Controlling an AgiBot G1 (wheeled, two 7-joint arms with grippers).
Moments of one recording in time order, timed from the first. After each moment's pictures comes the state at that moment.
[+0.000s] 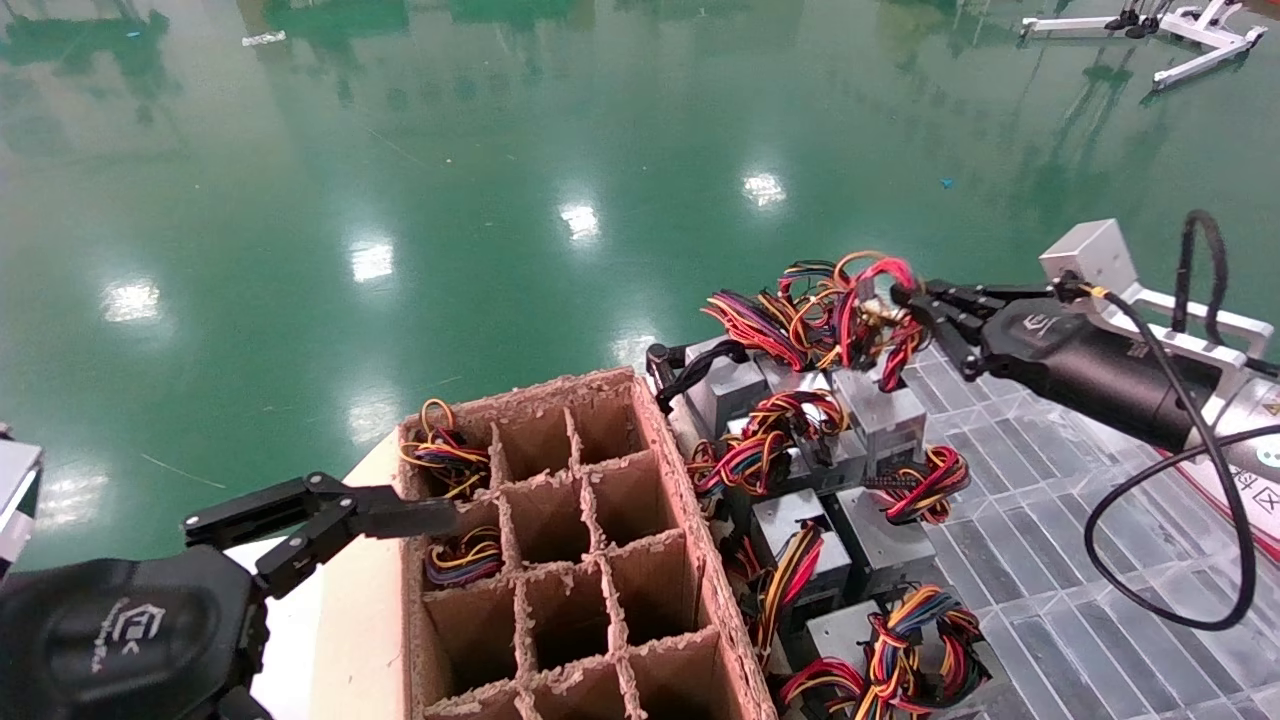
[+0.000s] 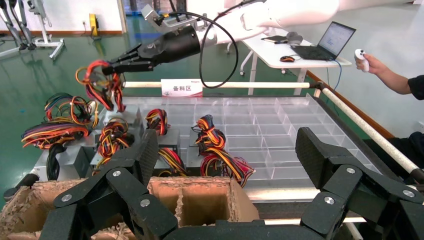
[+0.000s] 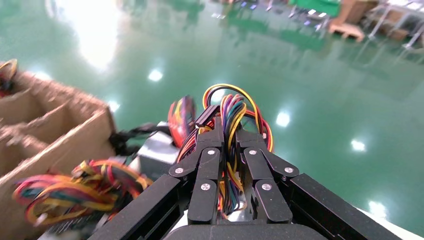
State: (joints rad) left arm -1.09 0.58 0.36 -1.27 0.67 1.46 -0.14; right arm 1.67 -0.95 -0.54 -0.06 -0.88 -1.23 -0.54
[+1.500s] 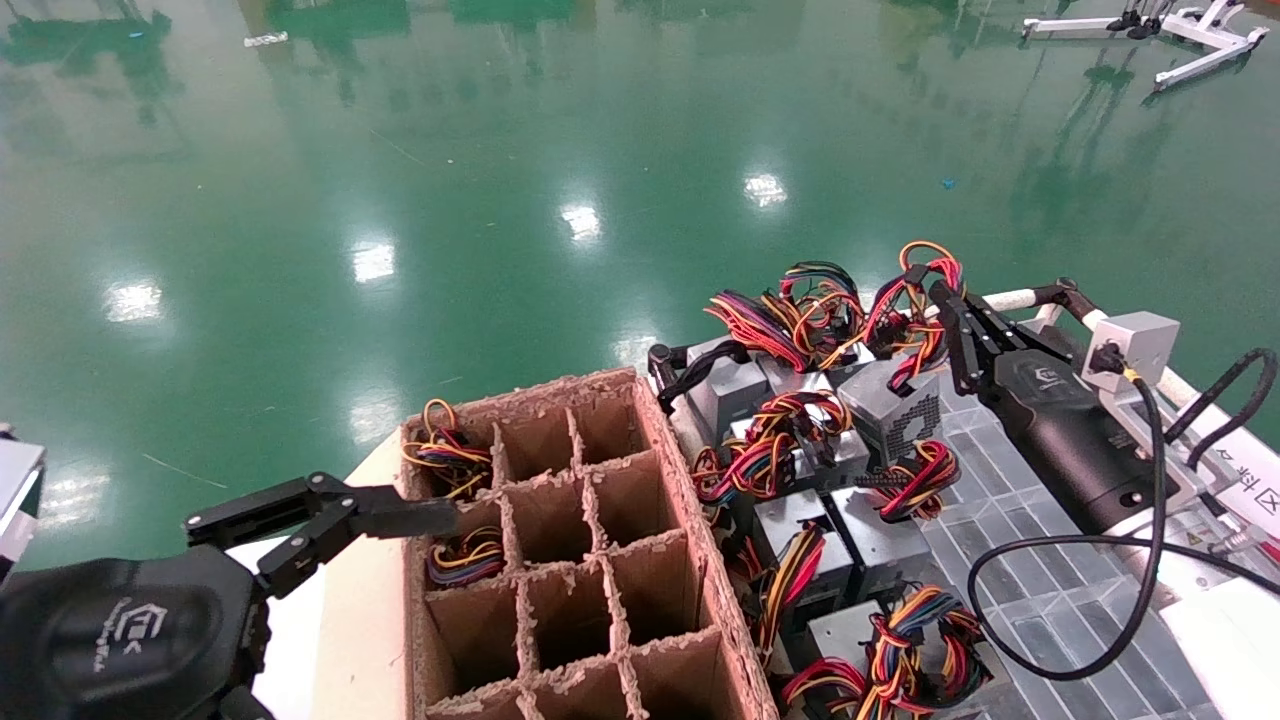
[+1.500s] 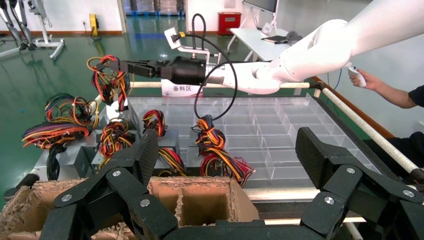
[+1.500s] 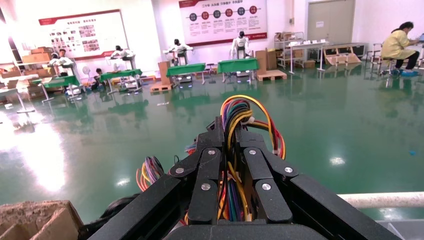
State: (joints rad) left arm -1.09 0.58 0.36 -1.27 0.67 1.46 -0.14; right arm 1.31 -1.08 -0.21 -0.02 -0.42 -1.20 -0.75
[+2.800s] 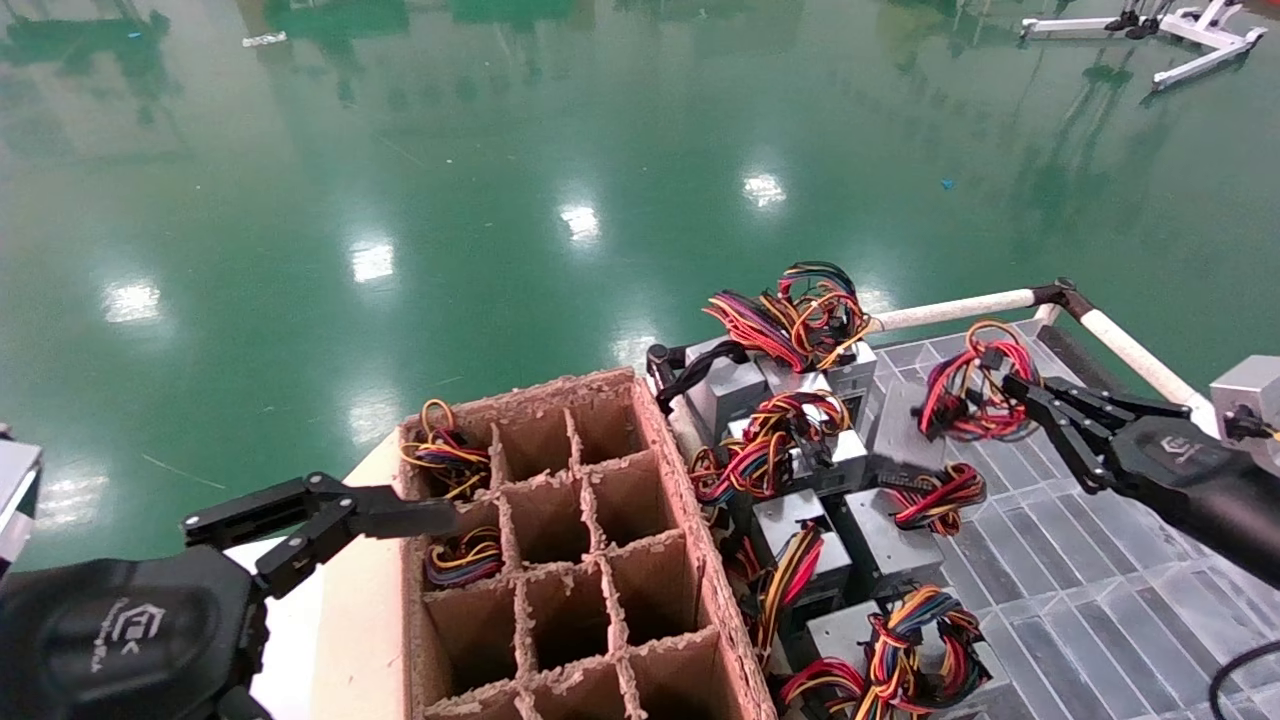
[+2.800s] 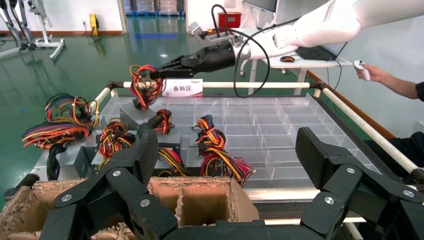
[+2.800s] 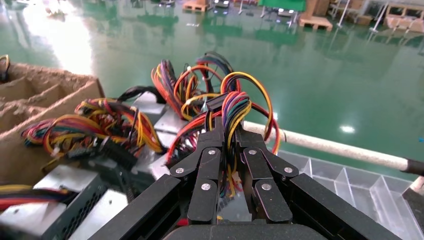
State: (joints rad) left arm -1.09 0.58 0.36 -1.27 0.67 1.46 -0.14; right arm 1.36 -0.78 -0.40 0.04 -0.69 -1.33 -0.56
